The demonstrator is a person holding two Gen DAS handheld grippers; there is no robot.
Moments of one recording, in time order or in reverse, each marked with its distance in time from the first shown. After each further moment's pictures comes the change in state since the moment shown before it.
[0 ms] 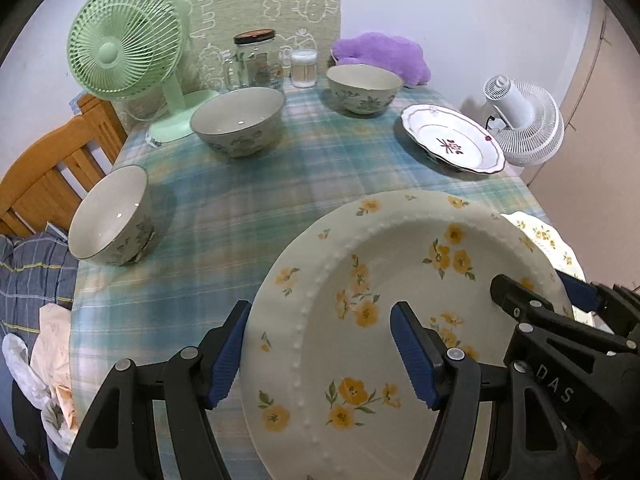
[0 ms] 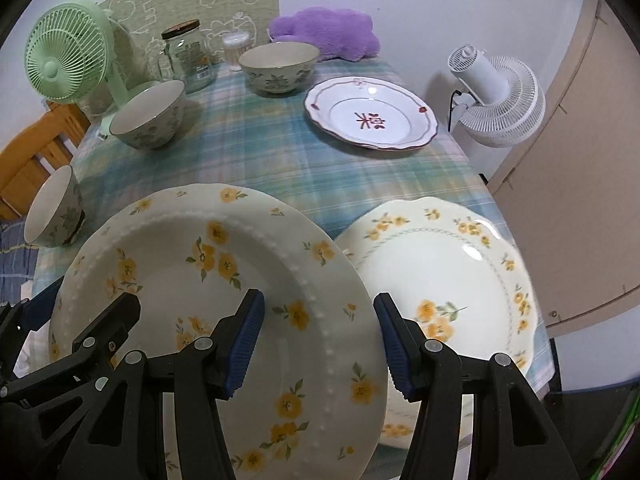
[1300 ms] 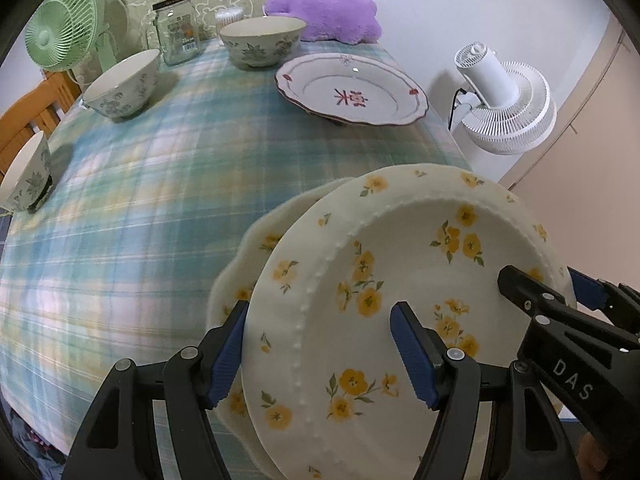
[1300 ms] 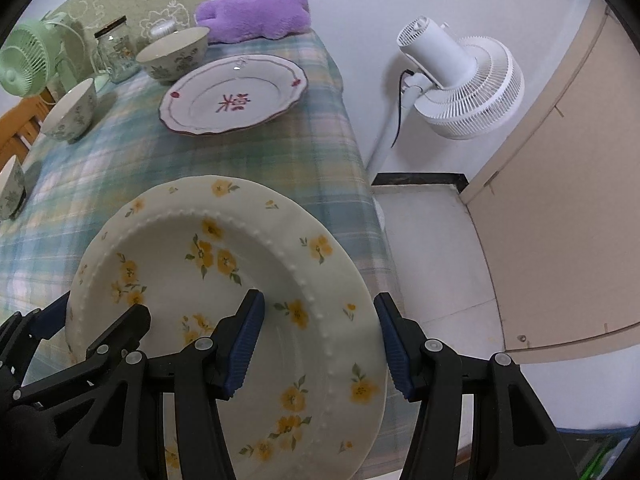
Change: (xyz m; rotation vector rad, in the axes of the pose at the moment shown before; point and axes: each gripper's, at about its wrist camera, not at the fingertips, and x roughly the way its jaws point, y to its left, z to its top) left arm 0.058 -0.176 0.003 -0.139 0.106 -0.035; right arm 0.041 -0.185 0.016 -0.094 0.065 -0.016
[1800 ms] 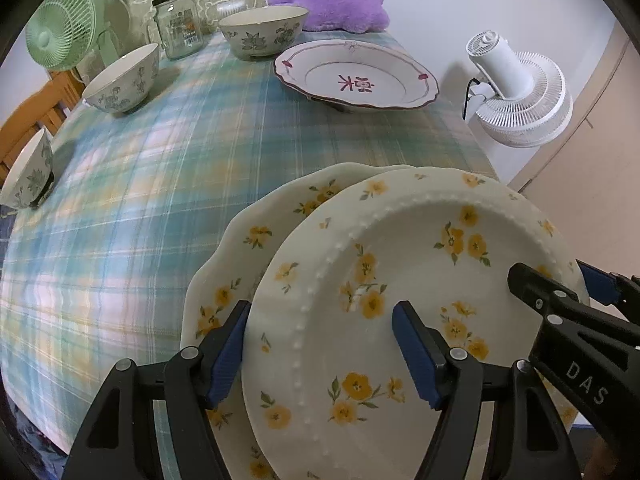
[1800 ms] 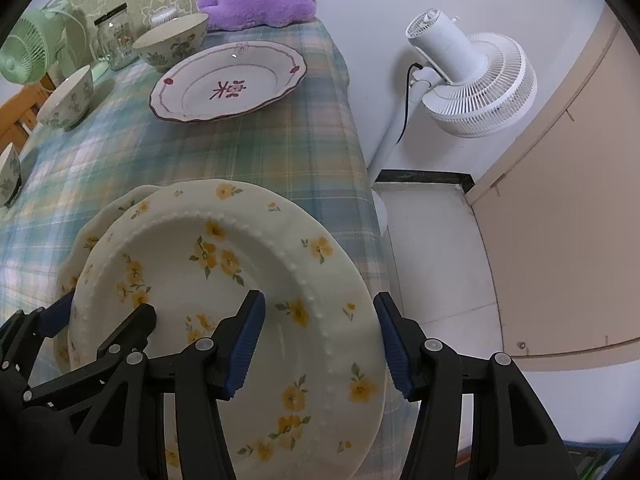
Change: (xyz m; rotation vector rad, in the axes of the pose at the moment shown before) left arm 0.018 -0.012 -0.002 -0.004 0.004 0.071; right arm 0.019 -0.008 0.005 -0.036 0.028 0.020
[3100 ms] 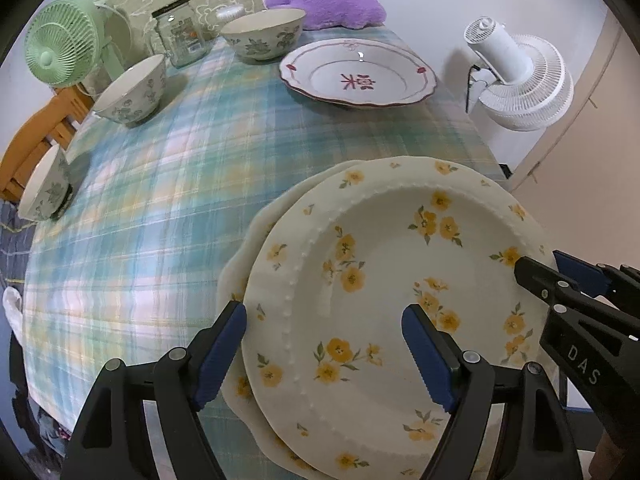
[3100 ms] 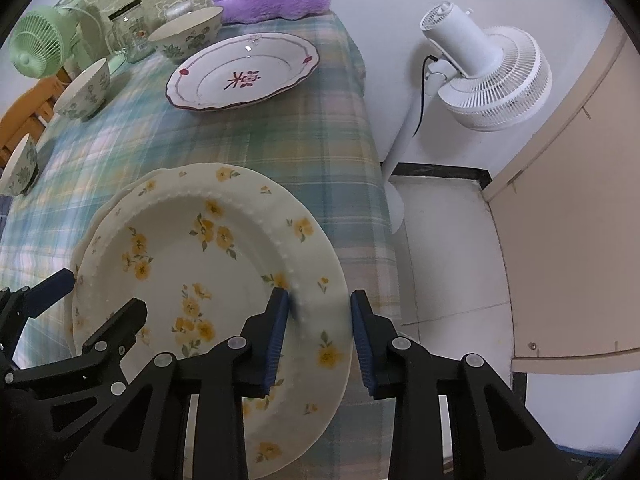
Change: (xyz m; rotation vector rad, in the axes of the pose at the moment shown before) left arm -0.018 0.000 -0.001 0.049 0.036 0.059; right arm -0.002 -0.002 -0.008 -0.028 0.020 0.075
